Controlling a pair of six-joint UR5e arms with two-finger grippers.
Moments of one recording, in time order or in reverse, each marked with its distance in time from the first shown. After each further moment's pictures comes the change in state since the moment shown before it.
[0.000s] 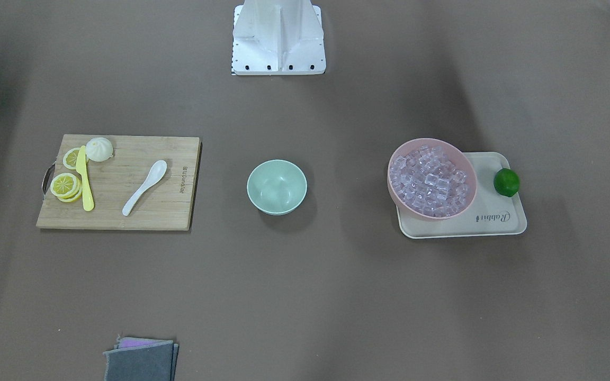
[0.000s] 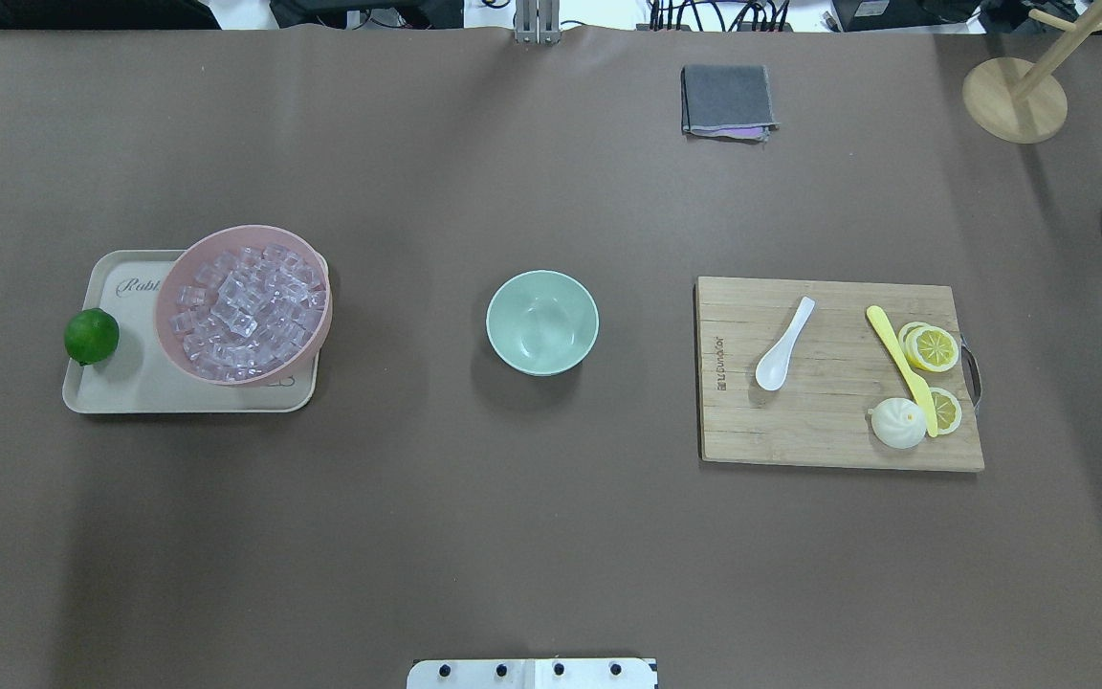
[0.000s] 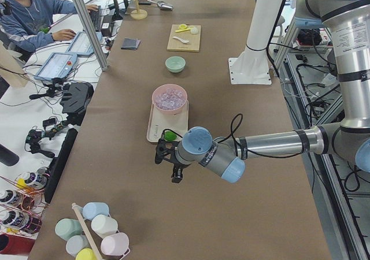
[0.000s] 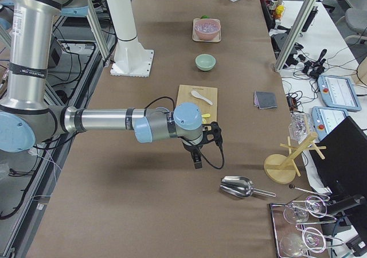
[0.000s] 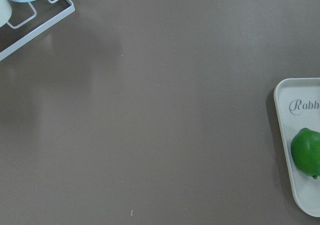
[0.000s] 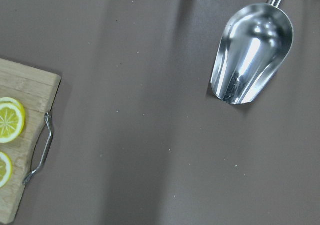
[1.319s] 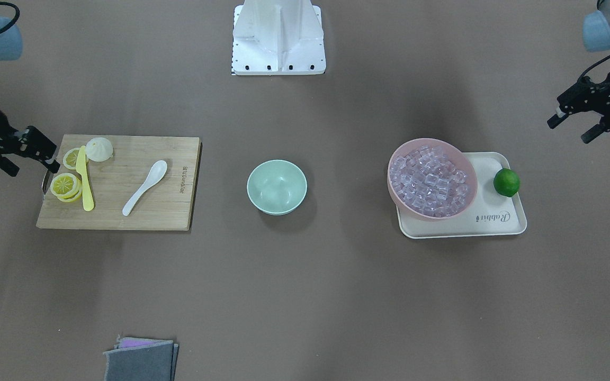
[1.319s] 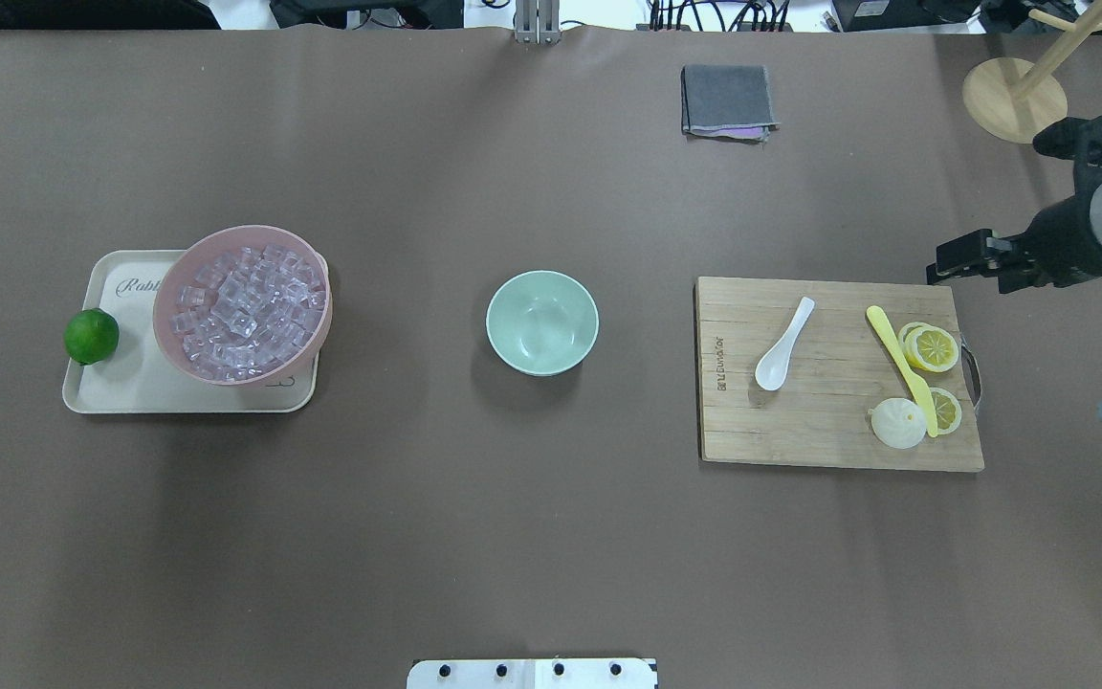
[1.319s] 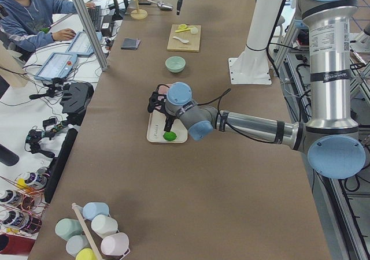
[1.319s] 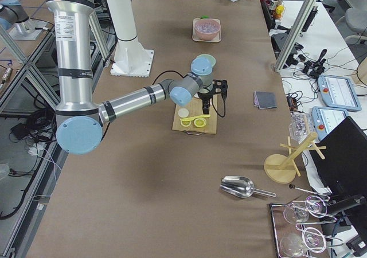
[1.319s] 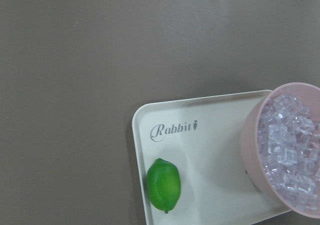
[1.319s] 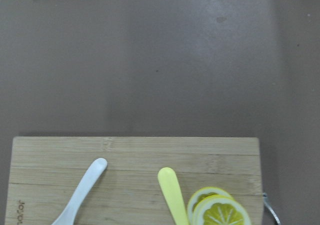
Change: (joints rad) left arm 0.283 -0.161 -0.147 -0.037 0.016 -0.293; right arm -0.550 0.224 0.071 0.238 -0.255 0.987
